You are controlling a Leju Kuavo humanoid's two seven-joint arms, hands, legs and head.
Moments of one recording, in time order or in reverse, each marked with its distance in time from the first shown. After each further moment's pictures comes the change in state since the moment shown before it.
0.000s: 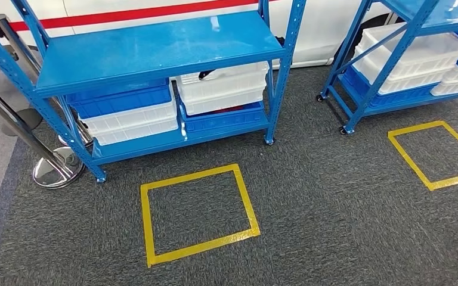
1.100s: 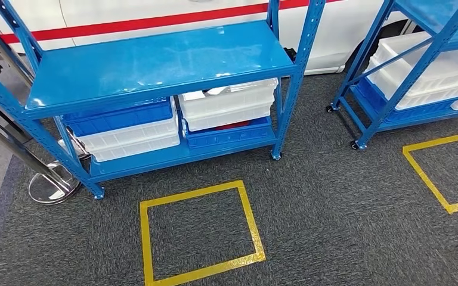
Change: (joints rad) left arm -0.025 -0.013 0.001 -0.007 -0.005 0.015 -0.002; right arm -0.006 -0.010 -0.001 0.000 0.002 0.032 -0.013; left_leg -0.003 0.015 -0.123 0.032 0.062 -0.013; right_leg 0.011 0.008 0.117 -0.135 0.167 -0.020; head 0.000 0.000
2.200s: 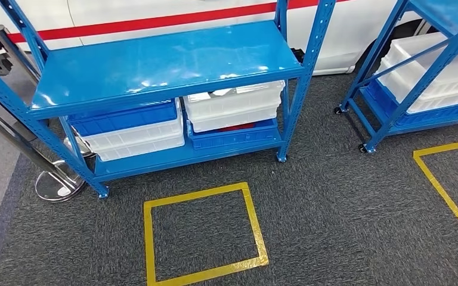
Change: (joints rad) left arm -0.003 -0.015 0.043 -0.005 -0.001 -0.012 -0.009; right arm 0.000 0.000 0.001 0.001 0.002 0.005 0.032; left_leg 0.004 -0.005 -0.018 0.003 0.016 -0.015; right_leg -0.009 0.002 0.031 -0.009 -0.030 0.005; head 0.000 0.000
